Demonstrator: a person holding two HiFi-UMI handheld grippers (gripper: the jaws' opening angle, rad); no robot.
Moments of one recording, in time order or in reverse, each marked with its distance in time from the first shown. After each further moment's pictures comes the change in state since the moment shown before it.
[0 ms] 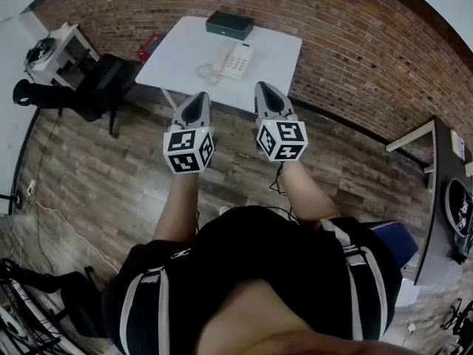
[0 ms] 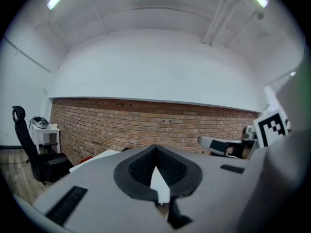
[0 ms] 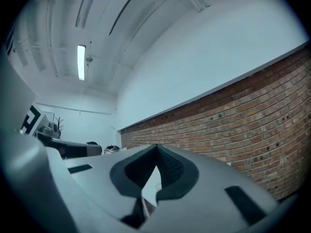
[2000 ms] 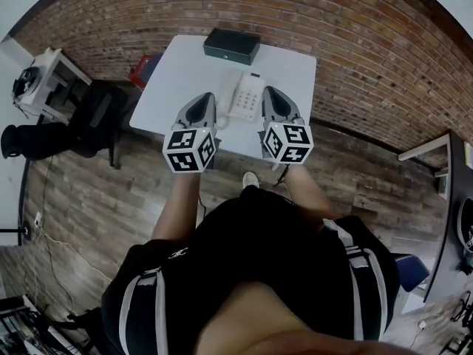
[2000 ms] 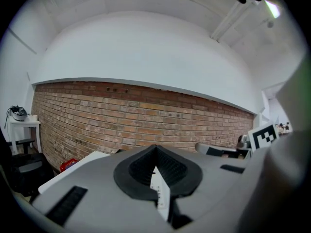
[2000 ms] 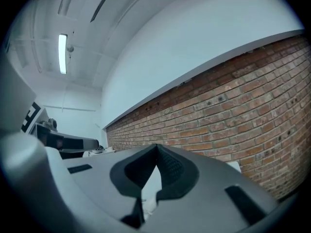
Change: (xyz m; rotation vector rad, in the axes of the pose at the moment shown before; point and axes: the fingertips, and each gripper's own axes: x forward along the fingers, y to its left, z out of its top) left arm 0.245 0.109 0.000 -0.017 0.058 -0.139; right arm 0.231 -0.109 -0.056 0.061 0.039 -0.119
